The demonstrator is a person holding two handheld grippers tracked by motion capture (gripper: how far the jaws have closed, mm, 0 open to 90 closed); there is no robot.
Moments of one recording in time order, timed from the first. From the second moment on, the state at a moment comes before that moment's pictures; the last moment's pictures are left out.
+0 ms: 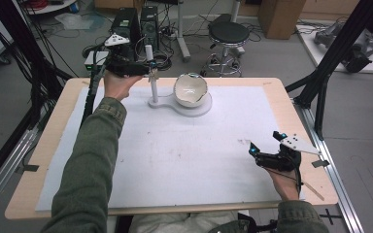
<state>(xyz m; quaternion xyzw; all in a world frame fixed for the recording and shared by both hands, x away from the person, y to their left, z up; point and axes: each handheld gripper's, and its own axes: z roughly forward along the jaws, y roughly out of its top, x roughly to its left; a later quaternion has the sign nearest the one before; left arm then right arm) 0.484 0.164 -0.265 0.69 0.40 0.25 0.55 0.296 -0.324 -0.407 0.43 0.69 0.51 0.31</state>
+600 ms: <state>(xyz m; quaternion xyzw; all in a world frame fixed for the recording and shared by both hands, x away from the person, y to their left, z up) 0.464 0.189 -0.284 0.67 0.42 0.24 0.57 0.298 -0.323 -0.407 0.42 0.69 0.50 0.31</state>
